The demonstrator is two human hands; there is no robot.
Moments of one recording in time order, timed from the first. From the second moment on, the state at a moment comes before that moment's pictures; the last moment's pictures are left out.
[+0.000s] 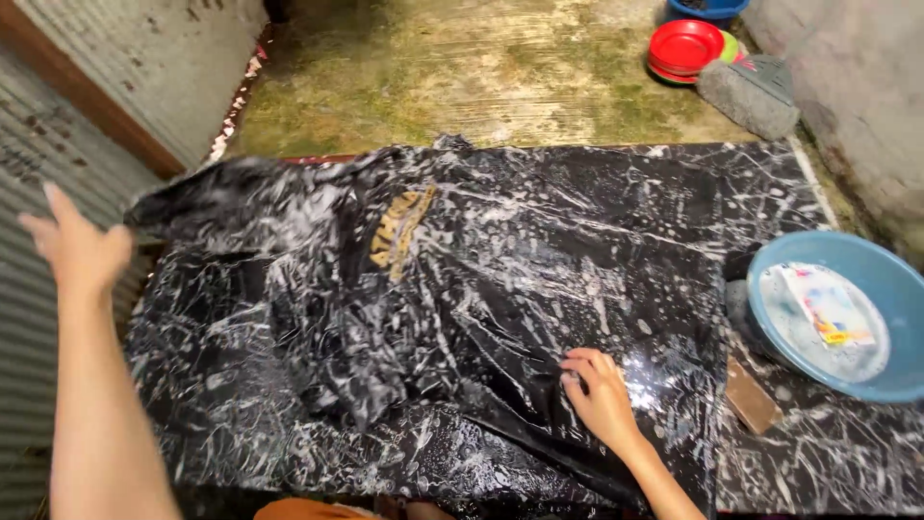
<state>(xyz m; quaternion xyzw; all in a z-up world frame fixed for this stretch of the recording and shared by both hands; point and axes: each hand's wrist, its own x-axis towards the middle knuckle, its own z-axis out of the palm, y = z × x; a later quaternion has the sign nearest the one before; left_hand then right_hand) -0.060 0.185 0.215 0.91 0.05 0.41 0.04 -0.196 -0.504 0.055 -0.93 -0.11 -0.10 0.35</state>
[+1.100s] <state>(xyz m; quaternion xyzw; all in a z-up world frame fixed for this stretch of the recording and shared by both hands) -0.186 0.046 0.093 0.96 0.16 -0.13 0.20 -0.168 -0.625 0.097 -0.96 0.06 -0.15 0.22</state>
